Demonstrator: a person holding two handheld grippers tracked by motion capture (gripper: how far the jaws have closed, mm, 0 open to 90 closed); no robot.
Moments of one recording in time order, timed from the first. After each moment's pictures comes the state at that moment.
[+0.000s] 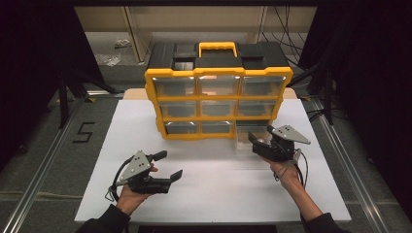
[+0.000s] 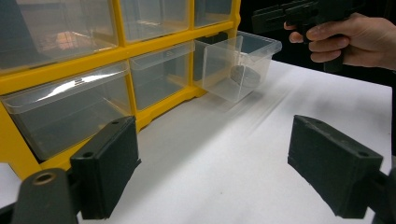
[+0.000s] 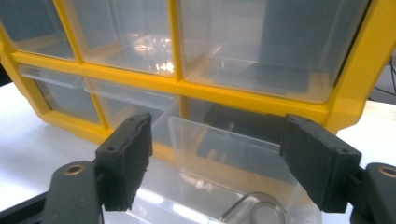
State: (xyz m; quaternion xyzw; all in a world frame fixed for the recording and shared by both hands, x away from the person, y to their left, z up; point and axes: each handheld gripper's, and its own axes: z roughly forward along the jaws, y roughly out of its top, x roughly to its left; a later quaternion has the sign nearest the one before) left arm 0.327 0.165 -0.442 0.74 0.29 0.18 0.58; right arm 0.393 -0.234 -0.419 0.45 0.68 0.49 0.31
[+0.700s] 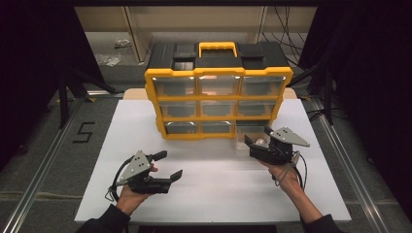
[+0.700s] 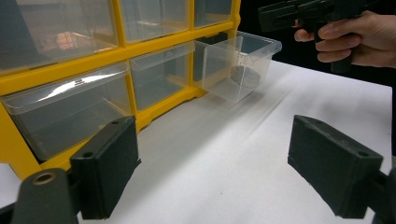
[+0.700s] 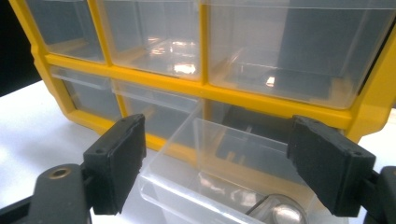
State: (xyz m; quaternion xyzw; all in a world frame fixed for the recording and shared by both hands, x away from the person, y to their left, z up) left arm 0.326 0.165 -0.442 0.74 0.29 0.18 0.58; right arm 0.383 -0.226 -0.415 0.43 0.69 0.50 0.30
